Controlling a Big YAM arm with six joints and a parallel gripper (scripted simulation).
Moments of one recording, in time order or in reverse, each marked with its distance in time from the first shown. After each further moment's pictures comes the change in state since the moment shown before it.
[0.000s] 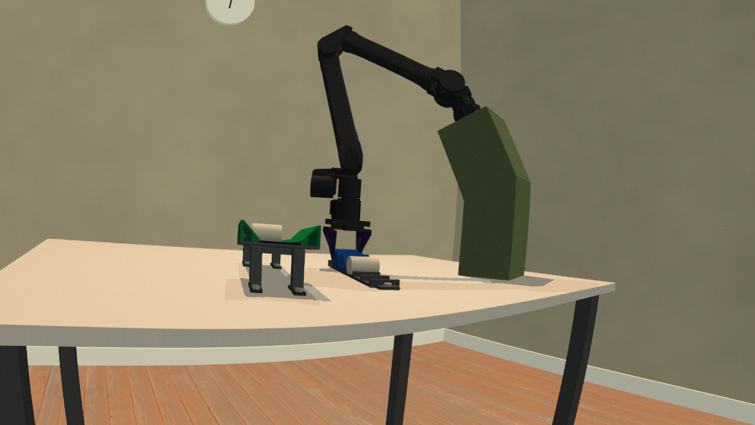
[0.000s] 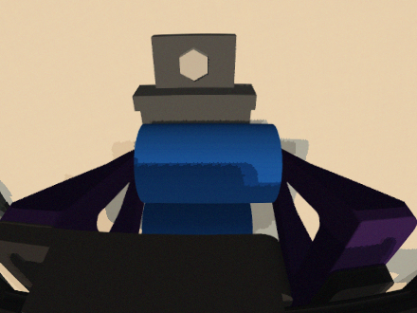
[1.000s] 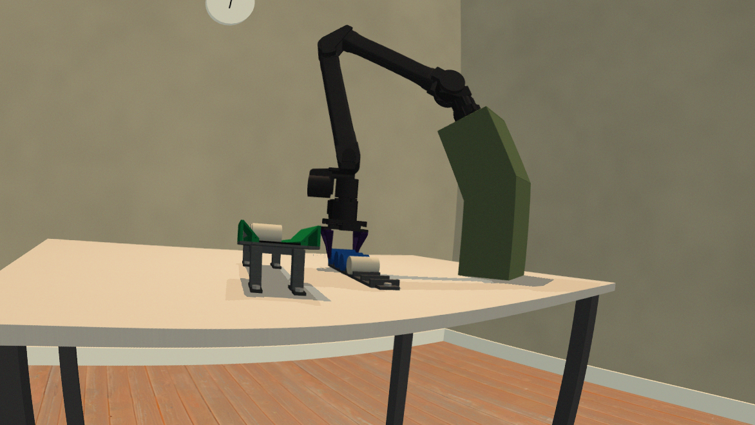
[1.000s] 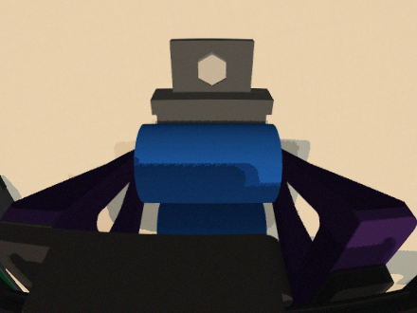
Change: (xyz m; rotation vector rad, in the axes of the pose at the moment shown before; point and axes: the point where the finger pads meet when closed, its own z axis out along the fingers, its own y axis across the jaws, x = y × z) arm -0.002 0.009 0.000 -0.009 -0.003 0.002
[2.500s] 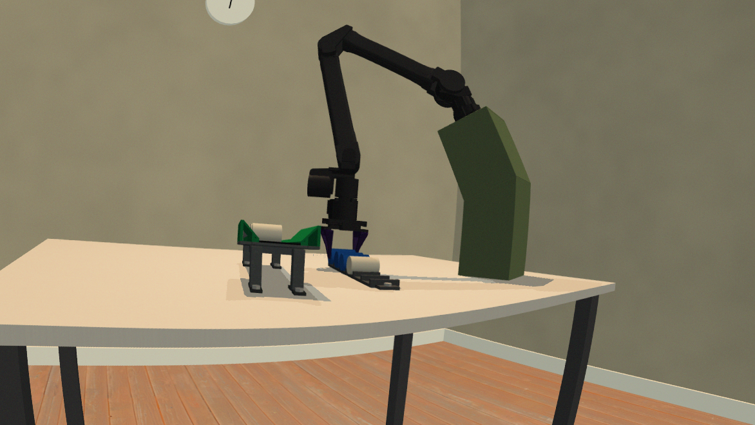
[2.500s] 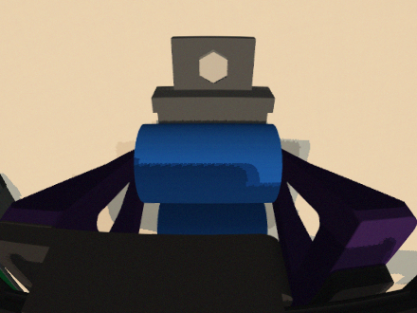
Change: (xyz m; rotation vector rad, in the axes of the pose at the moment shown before) arm 0.001 0.000 0.000 -0.001 0.001 -0.003
